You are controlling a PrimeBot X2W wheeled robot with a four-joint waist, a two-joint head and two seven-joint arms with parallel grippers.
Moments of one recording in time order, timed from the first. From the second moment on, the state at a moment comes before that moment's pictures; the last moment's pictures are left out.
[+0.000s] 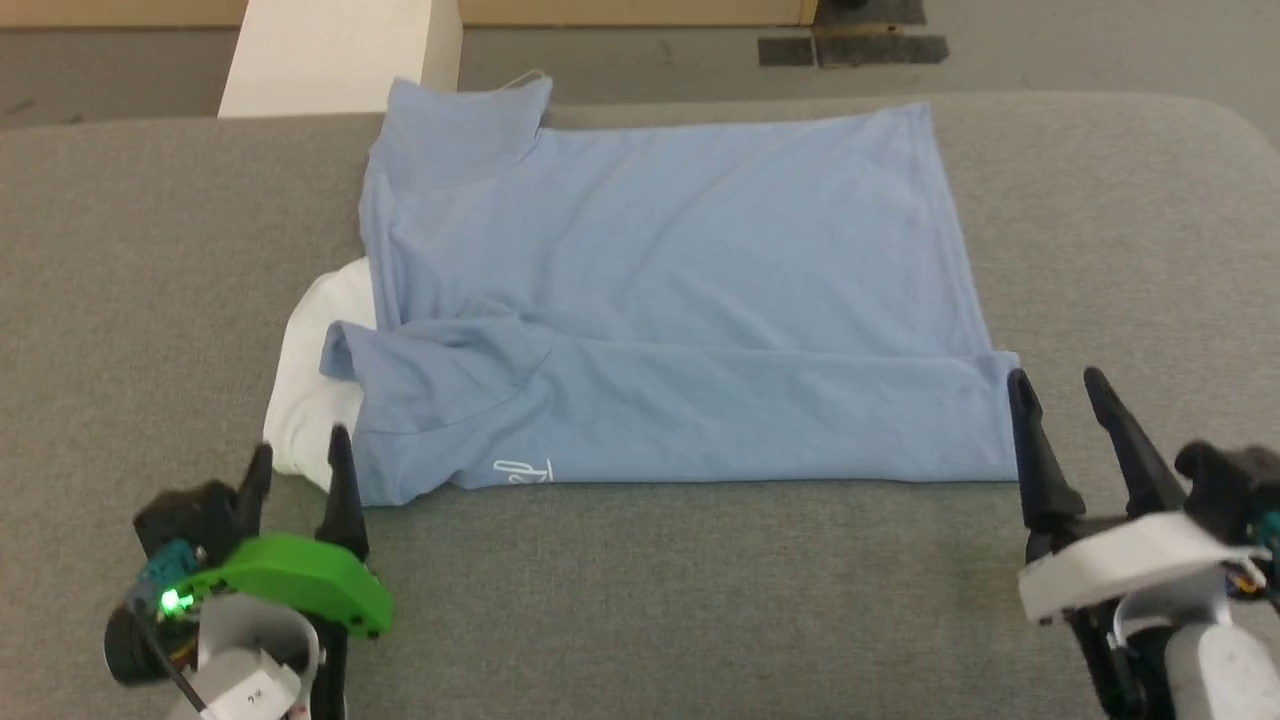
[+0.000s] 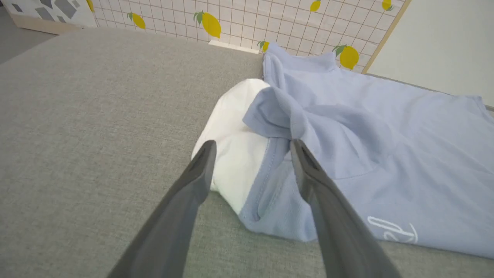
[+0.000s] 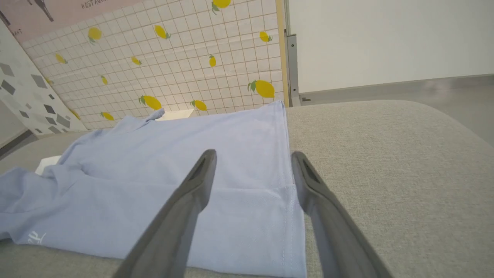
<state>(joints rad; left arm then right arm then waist) -0.11 0.34 -0.24 0.11 -0.59 0.24 -0.14 -0.08 -0.11 -0.04 0.03 0.28 0.13 -0.05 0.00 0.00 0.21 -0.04</state>
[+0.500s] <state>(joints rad) -0.14 0.34 -0.24 0.23 -0.68 0.34 0.18 -0.02 -0.05 -0.02 -0.01 0.27 0.13 -0.07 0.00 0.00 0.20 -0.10</state>
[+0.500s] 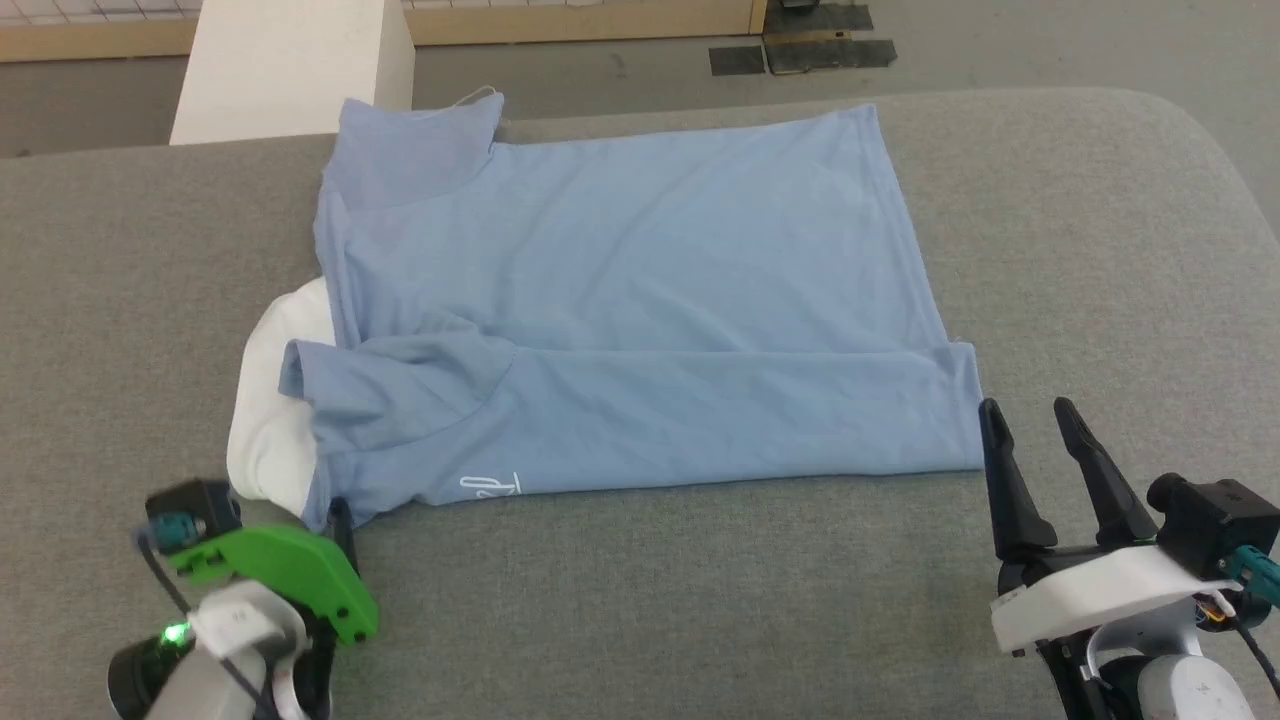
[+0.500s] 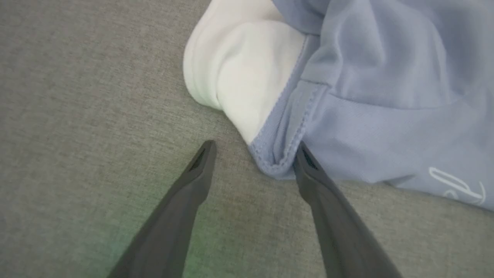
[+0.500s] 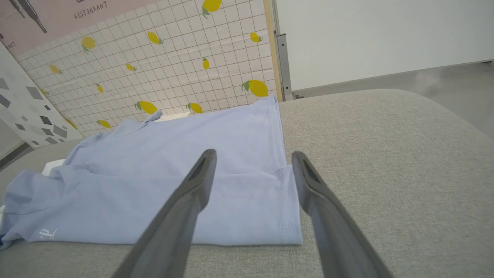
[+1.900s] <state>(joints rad) -0.23 0.35 -0.27 0.24 -0.70 0.24 0.11 -0.25 -0.05 -0.17 0.12 0.18 0.13 0.68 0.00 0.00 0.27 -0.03</state>
